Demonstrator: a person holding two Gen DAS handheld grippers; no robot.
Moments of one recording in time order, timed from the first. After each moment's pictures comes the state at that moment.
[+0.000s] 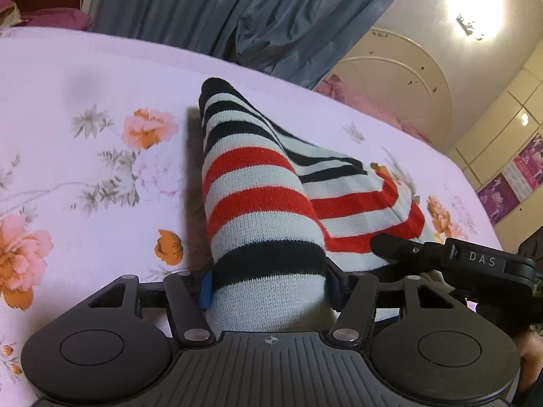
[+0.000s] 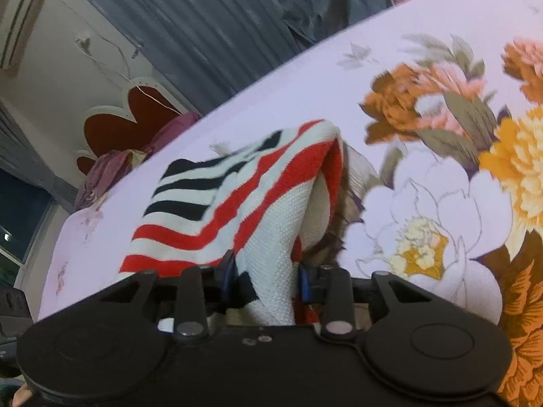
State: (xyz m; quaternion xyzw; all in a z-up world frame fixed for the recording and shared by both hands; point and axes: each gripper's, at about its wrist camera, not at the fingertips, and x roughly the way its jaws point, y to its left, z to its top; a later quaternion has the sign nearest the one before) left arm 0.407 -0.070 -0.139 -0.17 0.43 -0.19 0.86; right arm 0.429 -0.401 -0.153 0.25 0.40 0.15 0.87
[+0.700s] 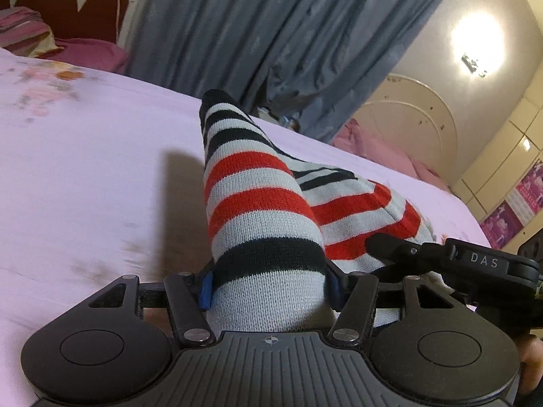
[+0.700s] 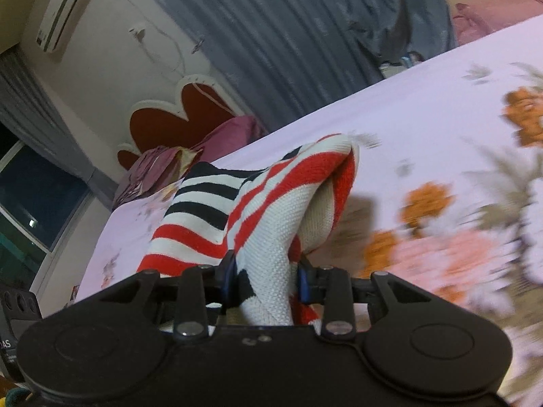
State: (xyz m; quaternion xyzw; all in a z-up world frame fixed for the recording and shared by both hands) left arm 0.380 0.132 -0.103 -0.18 0.38 -0.16 0.89; right arm 0.421 -0.227 -0.104 0.24 0.37 0.21 0.87
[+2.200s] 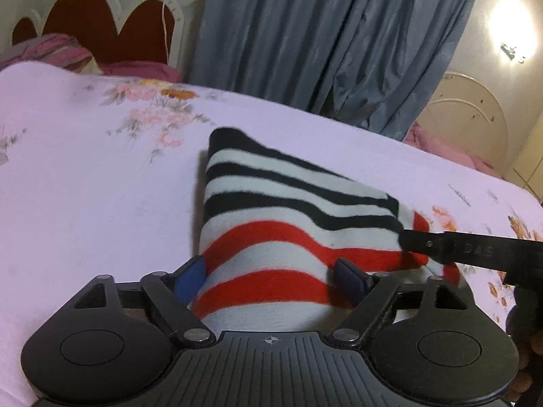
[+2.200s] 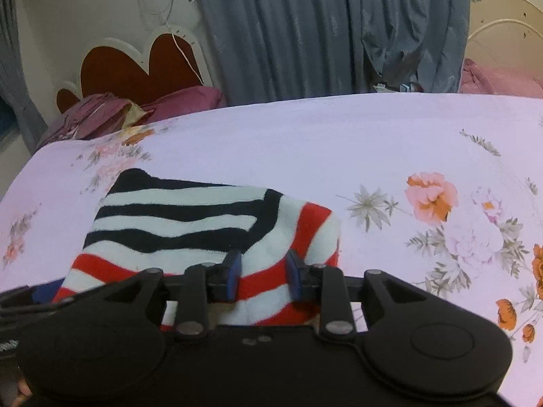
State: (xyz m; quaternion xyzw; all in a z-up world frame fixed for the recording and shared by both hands) left arm 0.464 0.273 -0.182 -0.10 0.37 -0.09 0.92; right arm 0.490 -0.010 -0.144 0.07 0.38 0.09 0.92
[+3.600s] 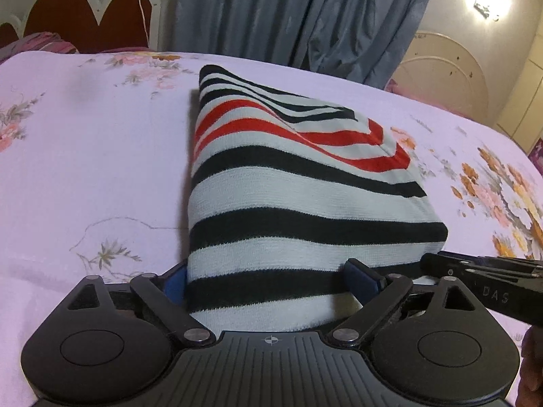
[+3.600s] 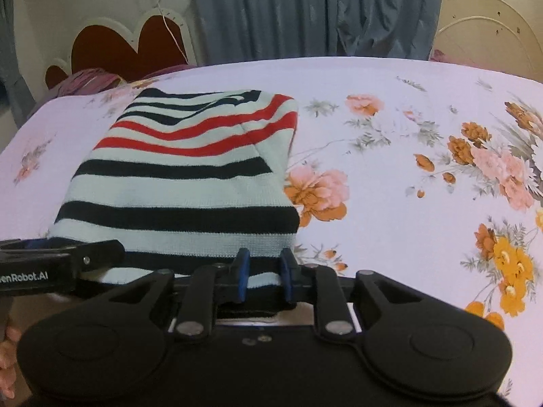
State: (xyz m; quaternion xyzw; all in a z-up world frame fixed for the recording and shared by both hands) left arm 0.356 0.277 -0.182 -0.06 0.41 -0.13 0.90; right arm 0.347 -0.012 -0.161 0.04 0.40 0.05 0.92
